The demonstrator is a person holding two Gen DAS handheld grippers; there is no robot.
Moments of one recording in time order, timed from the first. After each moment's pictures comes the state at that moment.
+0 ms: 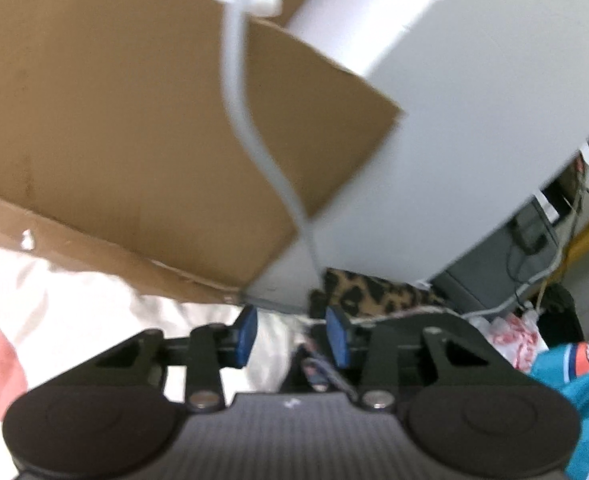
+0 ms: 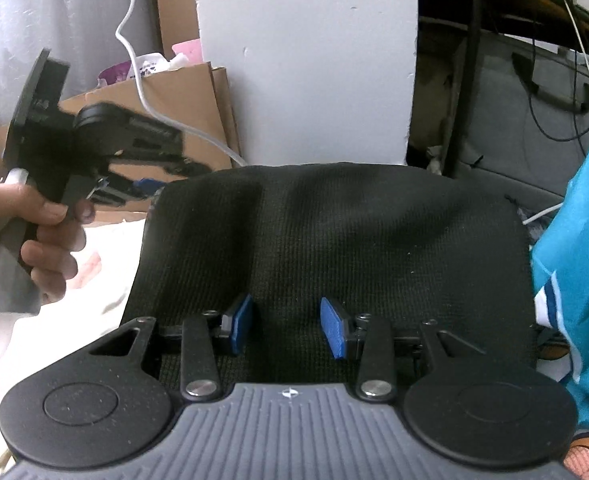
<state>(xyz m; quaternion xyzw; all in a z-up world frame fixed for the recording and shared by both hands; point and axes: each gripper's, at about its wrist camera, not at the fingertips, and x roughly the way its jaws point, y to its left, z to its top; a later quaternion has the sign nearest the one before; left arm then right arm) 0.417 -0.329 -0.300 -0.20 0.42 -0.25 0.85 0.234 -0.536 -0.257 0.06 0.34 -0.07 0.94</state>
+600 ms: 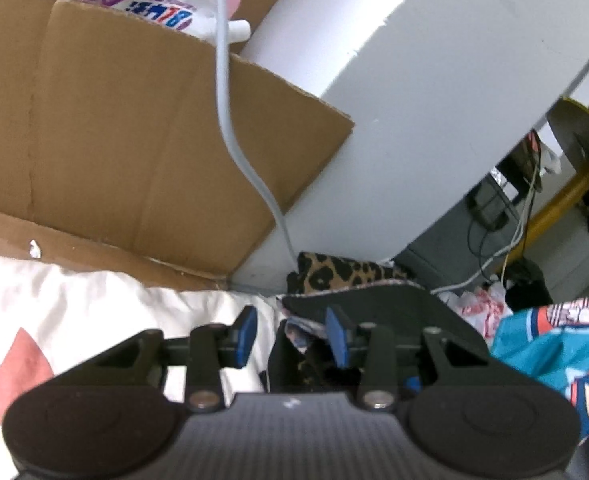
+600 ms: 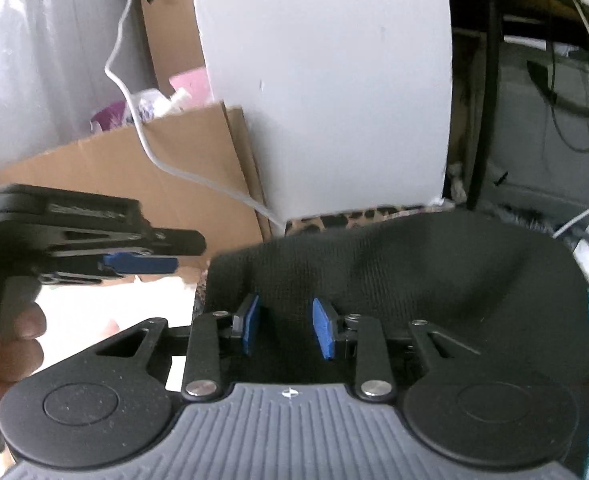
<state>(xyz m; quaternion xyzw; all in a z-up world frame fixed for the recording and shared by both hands) 0.394 -0.308 -0.280 -0.17 0.41 -0.31 0.84 0.296 -0.511 -0.251 0.10 0.31 -0.08 0.94</state>
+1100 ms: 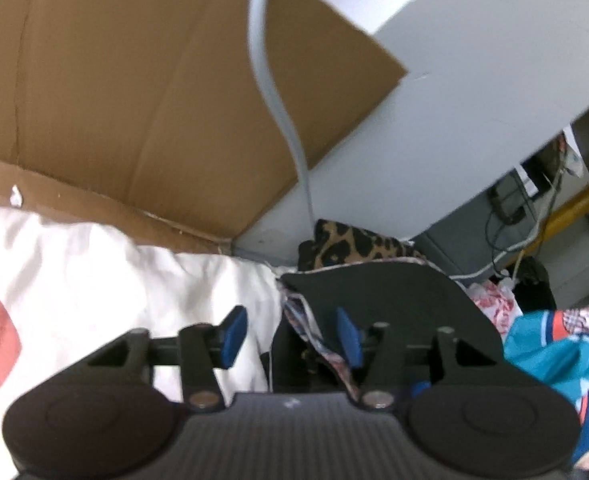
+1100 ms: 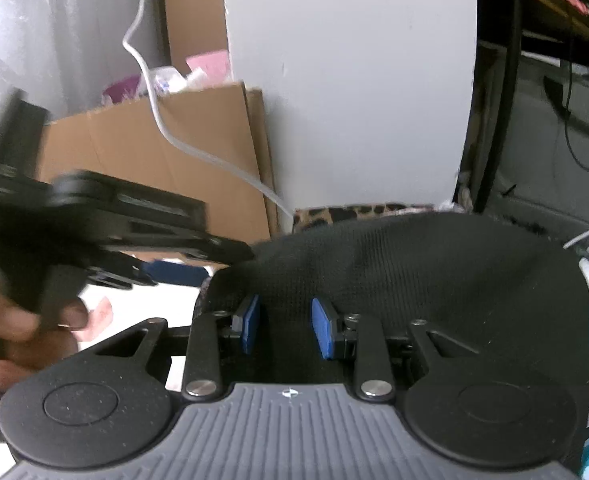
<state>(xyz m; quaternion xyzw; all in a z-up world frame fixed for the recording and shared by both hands) 0.413 -0.323 -0.314 -0.21 0.47 -0.30 0.80 0.292 -0.500 -0.254 0.05 0.31 -0.07 0.95</state>
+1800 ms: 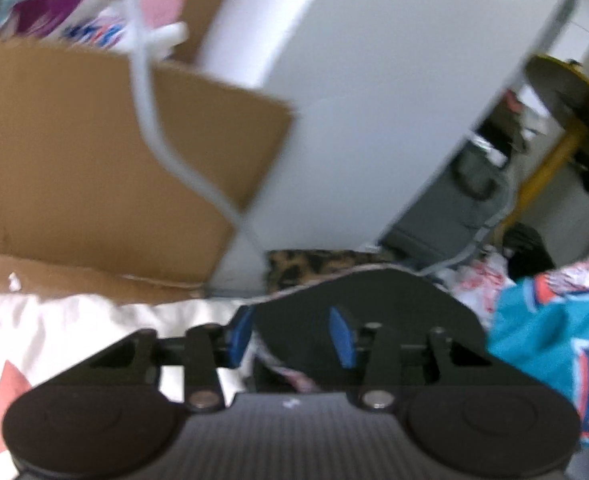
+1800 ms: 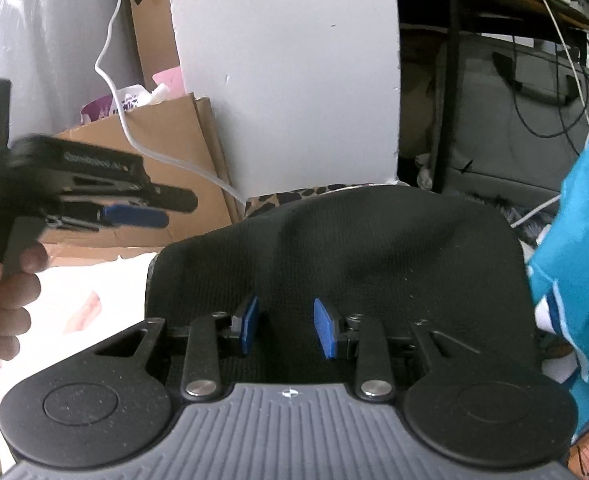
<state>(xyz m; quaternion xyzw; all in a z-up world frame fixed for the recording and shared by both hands) 0.384 -0.333 -0.257 -0.11 0.40 -0.36 0.84 0.243 -0.533 -0.248 0.09 0.31 -0.10 0.94</state>
